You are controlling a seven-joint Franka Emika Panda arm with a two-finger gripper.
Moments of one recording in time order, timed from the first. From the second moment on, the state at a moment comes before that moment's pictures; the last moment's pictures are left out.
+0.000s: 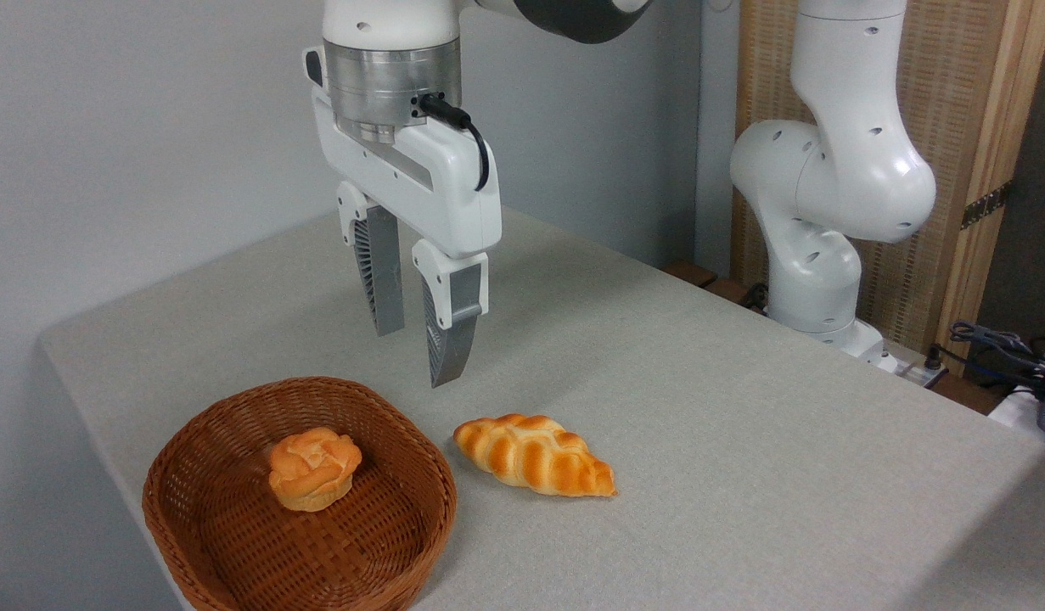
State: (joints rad) arm -0.04 -0.05 0.07 -1.75 -0.09 1.82 0.87
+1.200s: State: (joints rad) arm -0.05 -0.04 0.07 -1.76 -0.09 1.89 0.87
